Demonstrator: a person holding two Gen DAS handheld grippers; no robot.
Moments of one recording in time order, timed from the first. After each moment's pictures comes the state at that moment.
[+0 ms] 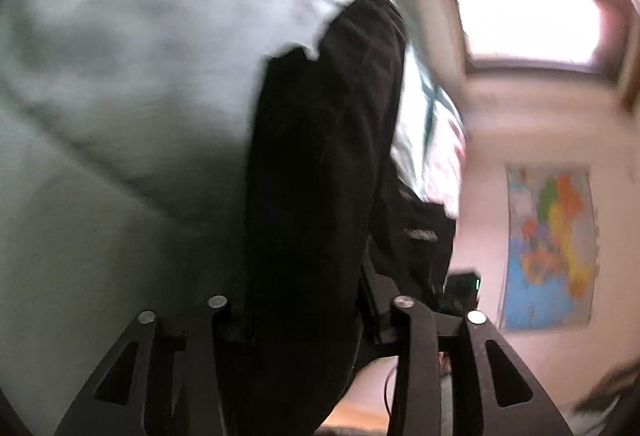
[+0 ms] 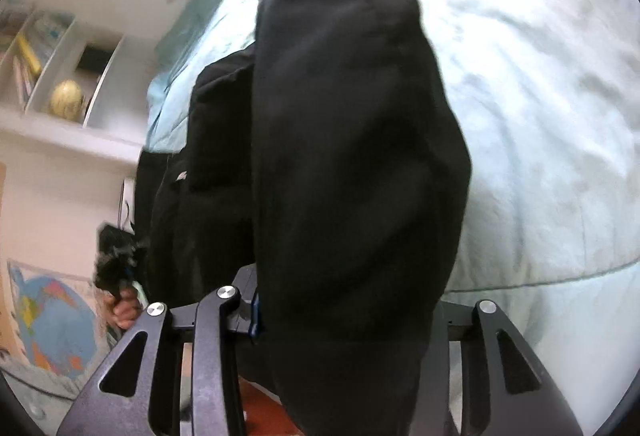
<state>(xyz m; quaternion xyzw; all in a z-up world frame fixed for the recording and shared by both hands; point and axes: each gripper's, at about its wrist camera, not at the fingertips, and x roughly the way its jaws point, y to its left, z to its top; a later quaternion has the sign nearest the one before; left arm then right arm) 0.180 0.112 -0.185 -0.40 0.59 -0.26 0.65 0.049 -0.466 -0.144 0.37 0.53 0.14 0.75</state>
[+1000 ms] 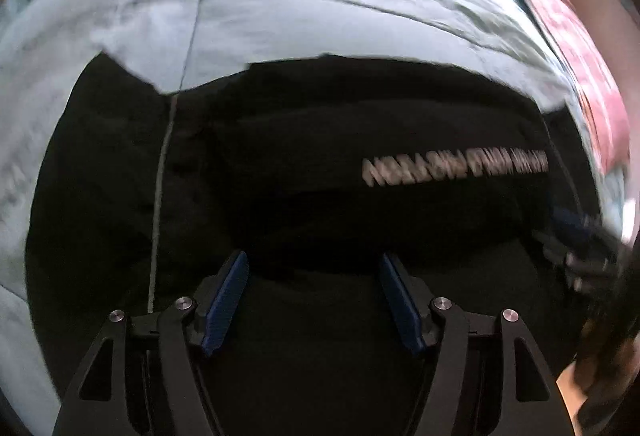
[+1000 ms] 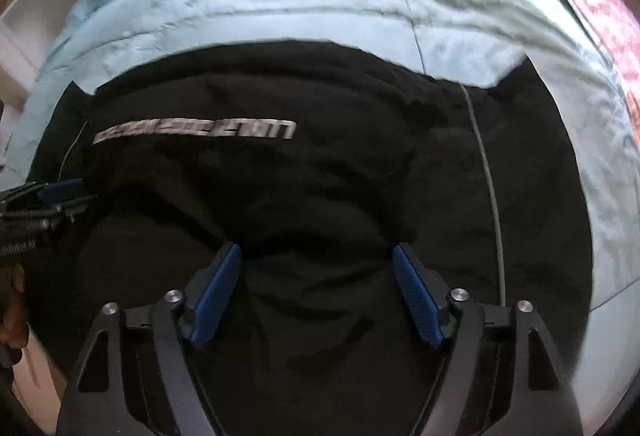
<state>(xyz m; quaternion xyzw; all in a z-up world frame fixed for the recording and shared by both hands) 0.200 -0.072 -0.171 0.03 0.62 -0.18 0.76 0.091 -0.325 -0.172 0.11 0.58 -0.01 0.81</state>
